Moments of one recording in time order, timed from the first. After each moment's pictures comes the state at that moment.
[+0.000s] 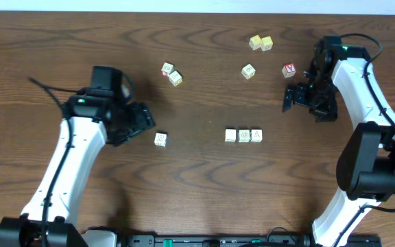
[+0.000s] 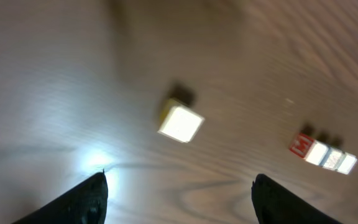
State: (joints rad) left arm -0.13 1.46 1.13 -0.96 0.25 -0.55; right arm -0.05 1.99 1.59 -1.25 -0.11 0.24
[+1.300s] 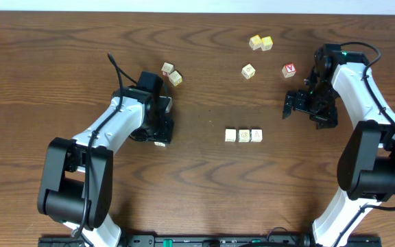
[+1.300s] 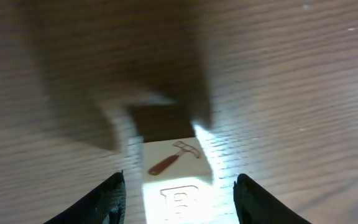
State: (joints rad) left arm -0.26 1.81 1.13 -0.83 0.18 -0.07; right arm -0.05 1.99 1.53 -1.24 -0.10 0.24
